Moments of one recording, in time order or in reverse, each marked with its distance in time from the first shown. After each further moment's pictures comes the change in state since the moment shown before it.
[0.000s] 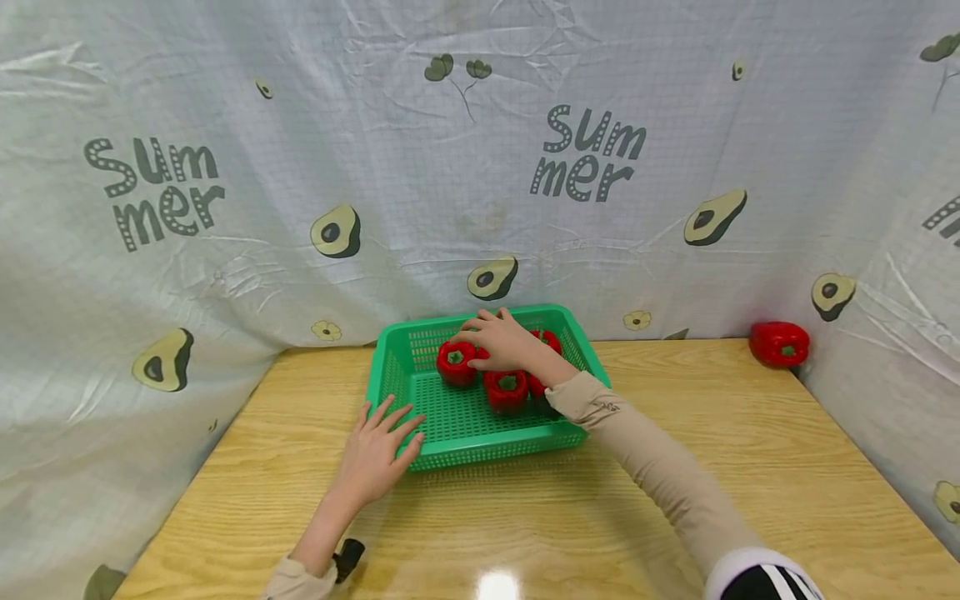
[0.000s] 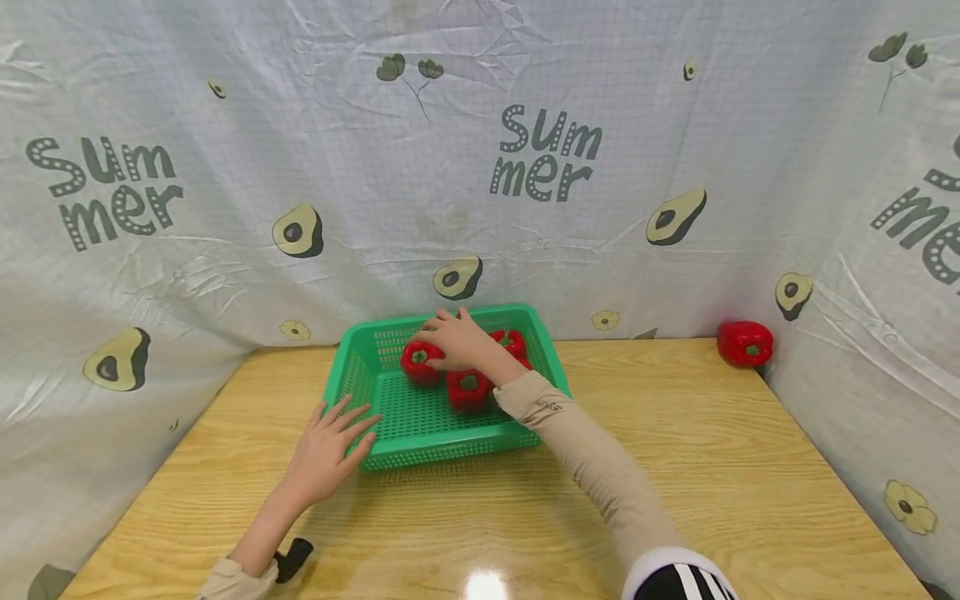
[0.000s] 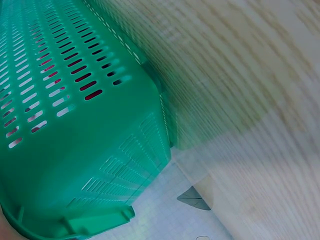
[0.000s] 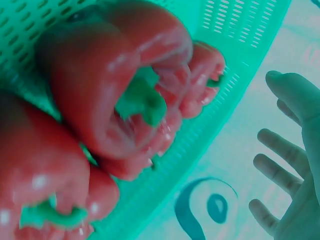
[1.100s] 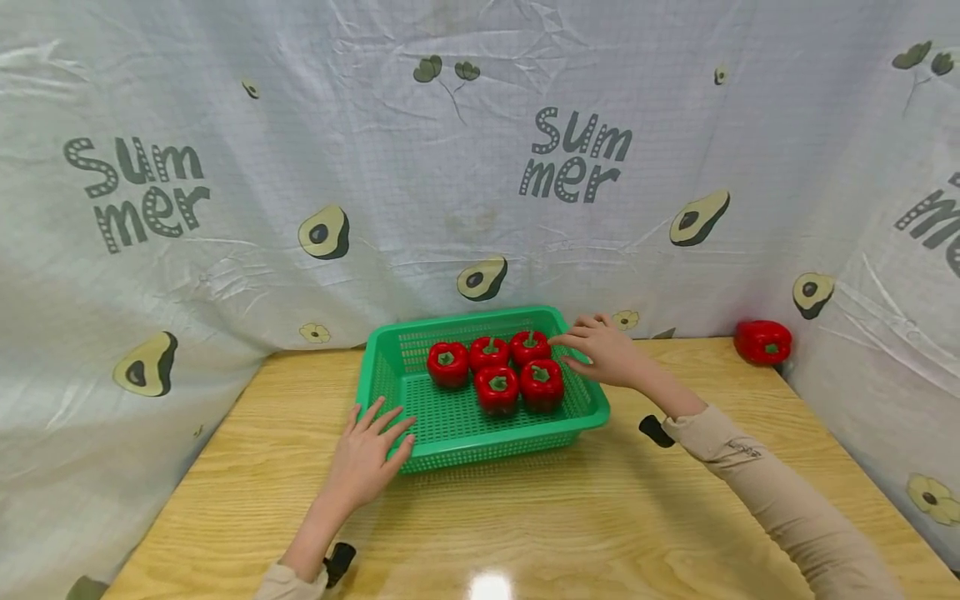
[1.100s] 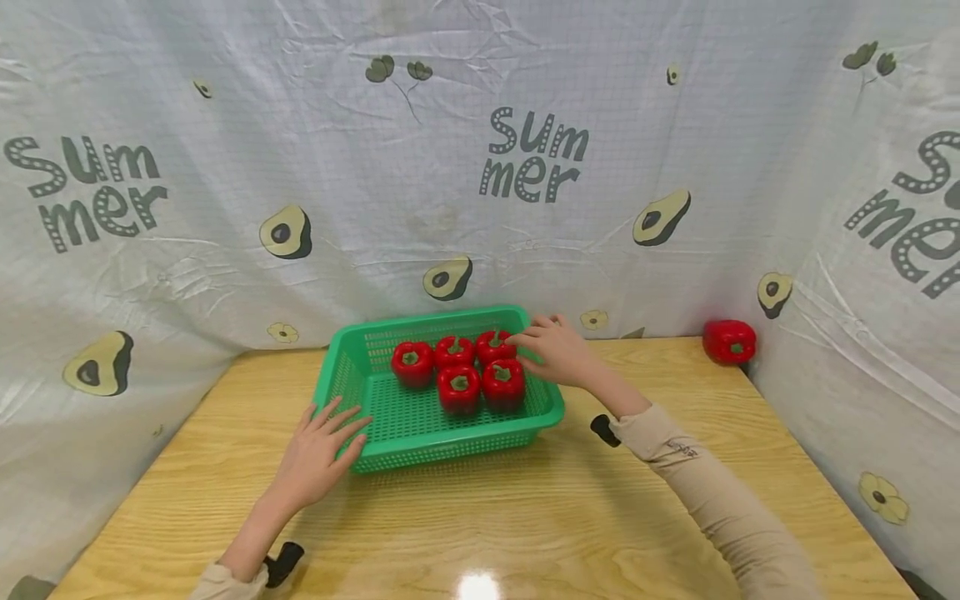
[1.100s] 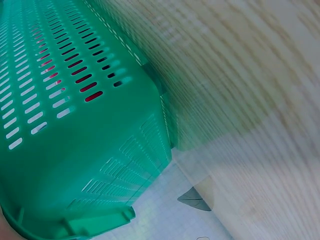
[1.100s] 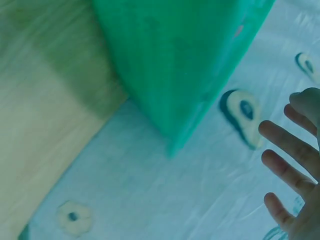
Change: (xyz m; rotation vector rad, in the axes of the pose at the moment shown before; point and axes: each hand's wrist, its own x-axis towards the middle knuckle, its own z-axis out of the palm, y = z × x) left_hand 0.000 0.001 -0.001 -0.031 -0.018 -0.019; right_hand -0.136 0.058 -0.013 -0.095 0.324 0.021
